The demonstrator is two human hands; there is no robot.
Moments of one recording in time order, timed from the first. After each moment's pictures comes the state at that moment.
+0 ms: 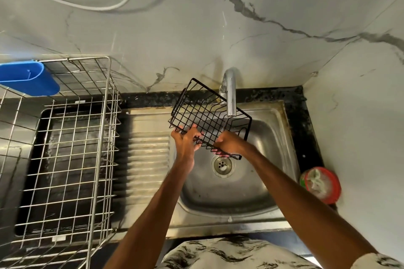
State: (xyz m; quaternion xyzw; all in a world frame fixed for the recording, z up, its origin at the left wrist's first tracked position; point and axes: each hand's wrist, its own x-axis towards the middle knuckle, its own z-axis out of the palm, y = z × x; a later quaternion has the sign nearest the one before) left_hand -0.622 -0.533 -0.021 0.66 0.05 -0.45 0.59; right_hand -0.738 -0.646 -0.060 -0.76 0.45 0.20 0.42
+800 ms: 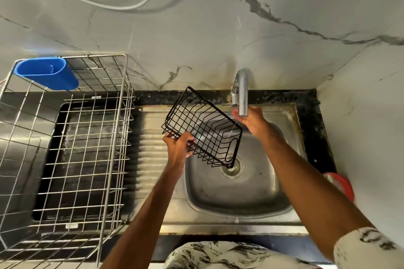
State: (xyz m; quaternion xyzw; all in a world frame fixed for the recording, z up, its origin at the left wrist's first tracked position) left_hand -0.593 -0.487 -0.013 0.70 0.03 -0.44 0.56; right_hand -0.723 -0.707 -0.039 -0.38 0.57 -0.20 0.70
